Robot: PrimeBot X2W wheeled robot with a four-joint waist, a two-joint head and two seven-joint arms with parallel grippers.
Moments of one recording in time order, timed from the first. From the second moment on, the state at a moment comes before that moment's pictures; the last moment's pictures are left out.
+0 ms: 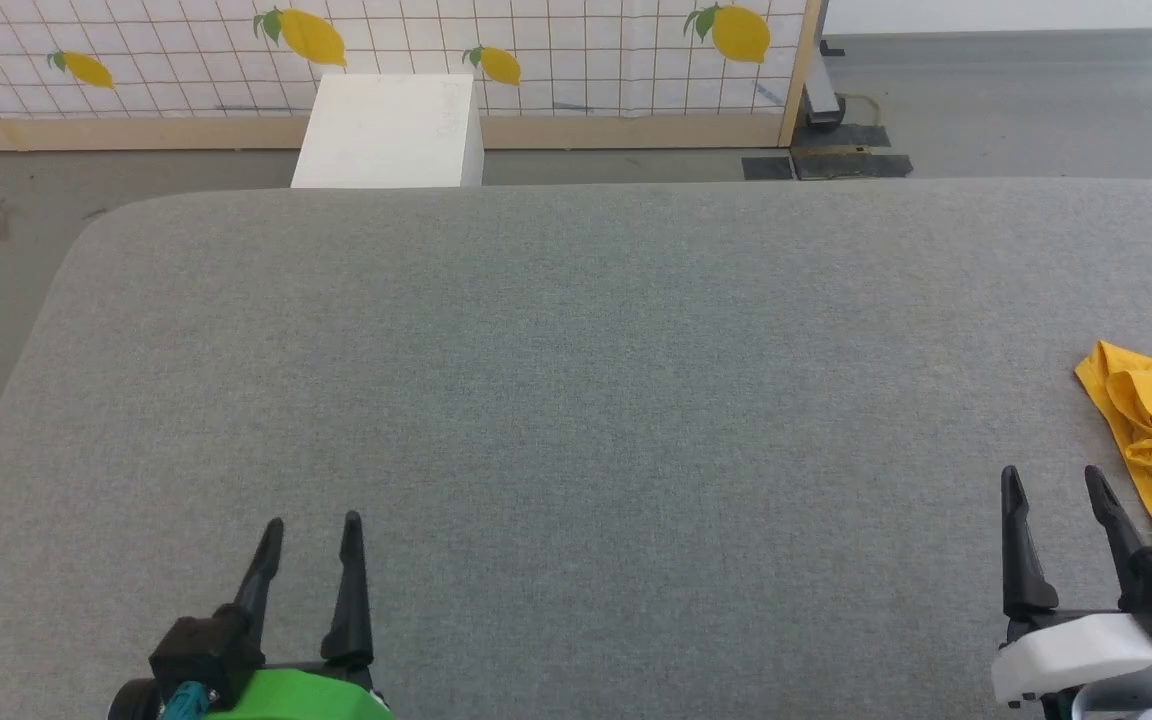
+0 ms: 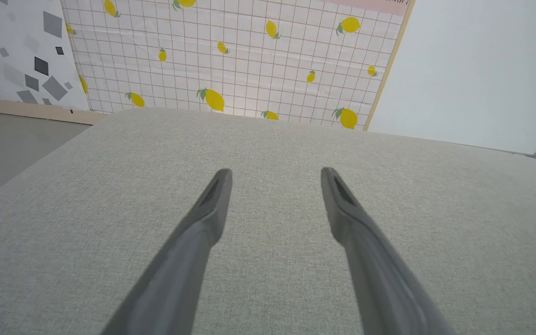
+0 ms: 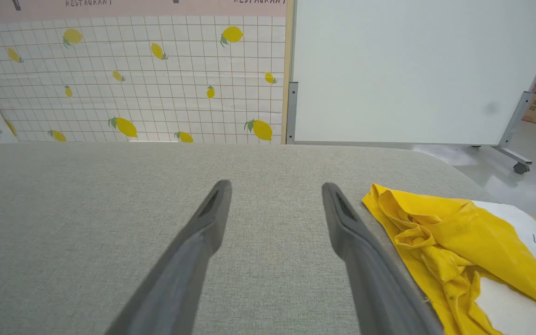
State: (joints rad) left arm 0.11 0.09 -0.07 0.04 -0.24 -0.03 -0.26; right arm 0.02 -0.05 -0.19 0.16 0.01 0.13 -0.26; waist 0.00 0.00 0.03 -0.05
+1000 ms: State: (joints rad) left arm 0.11 0.08 -0.05 0.03 -0.20 -0.03 -0.21; right arm 0.02 -0.05 -0.16 0.14 0.01 0.13 -0.21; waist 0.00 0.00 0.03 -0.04
